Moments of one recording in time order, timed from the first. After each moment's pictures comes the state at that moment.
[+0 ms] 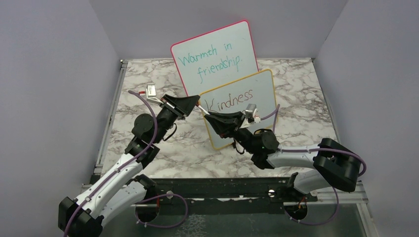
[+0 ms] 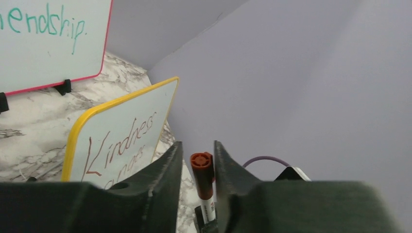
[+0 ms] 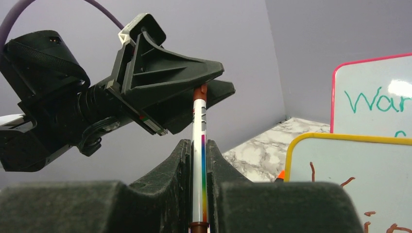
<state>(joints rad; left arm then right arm) -0.58 0.79 0.61 0.41 0.01 -1.02 1.03 1.40 0.51 1.44 0.05 0.23</state>
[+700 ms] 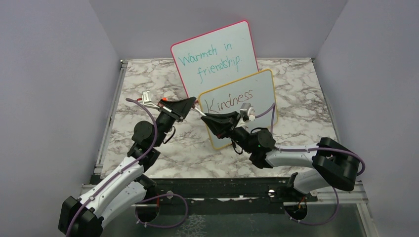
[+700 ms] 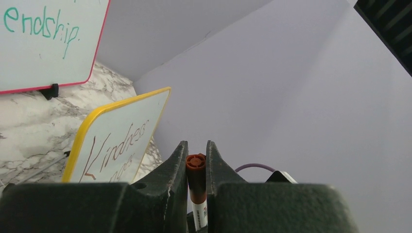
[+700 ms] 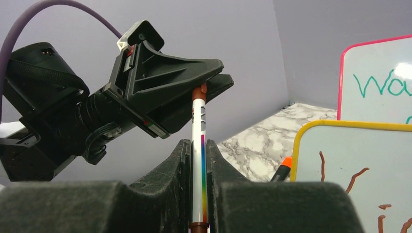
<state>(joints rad) -0.57 0.79 0.49 0.59 0.00 -1.13 1.03 1.42 0.54 1.37 0.05 0.25</state>
